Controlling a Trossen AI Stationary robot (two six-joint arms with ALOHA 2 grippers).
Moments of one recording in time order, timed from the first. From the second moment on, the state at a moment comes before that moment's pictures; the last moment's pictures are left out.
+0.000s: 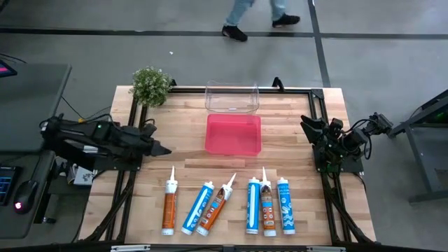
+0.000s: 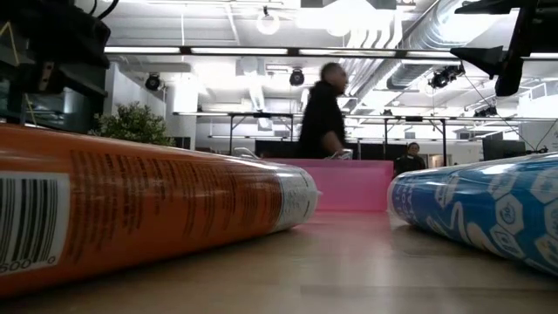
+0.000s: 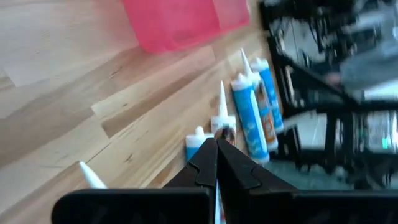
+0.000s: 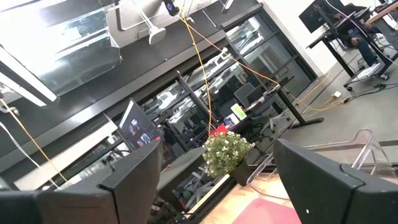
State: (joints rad) left arm -0.22 0.46 0.55 -0.64 -0.16 -1.35; right arm 0.54 0.05 0.01 0.71 1.04 0.12
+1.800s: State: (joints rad) left arm -0.74 1.63 1.34 -1.29 -0.09 -2.27; right arm 0.54 0.05 0.01 0.70 1.04 0.12
